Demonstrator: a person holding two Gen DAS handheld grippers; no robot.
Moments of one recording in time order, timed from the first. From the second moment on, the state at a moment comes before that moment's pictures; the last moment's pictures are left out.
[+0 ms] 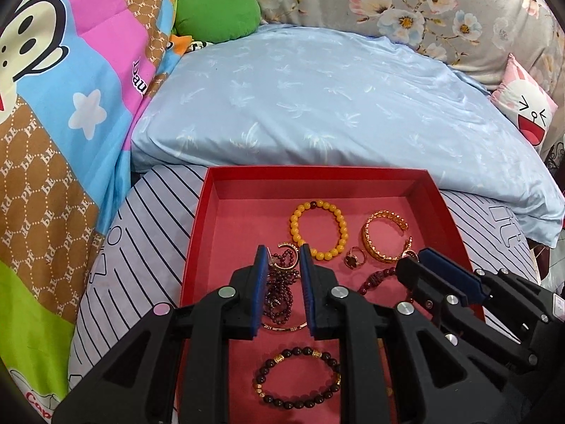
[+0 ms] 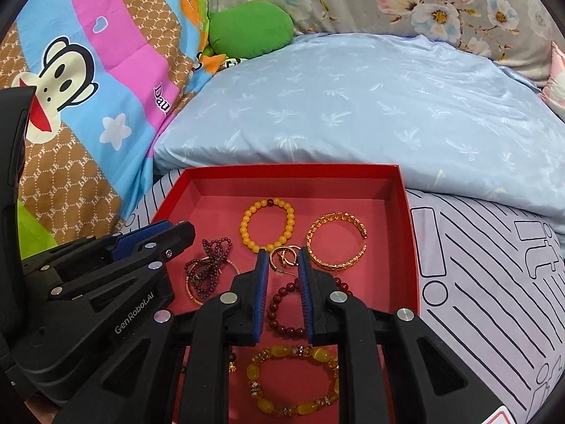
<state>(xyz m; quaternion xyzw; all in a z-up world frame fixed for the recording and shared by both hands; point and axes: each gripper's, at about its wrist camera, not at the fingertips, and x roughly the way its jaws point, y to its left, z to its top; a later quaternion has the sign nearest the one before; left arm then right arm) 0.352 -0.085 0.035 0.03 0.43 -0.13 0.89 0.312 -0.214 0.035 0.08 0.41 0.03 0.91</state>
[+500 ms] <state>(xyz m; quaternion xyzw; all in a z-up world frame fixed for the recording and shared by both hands) 0.359 -0.087 0.023 0.03 0.44 -0.12 0.89 0.320 -0.214 0.023 0.08 0.43 0.02 0.90</state>
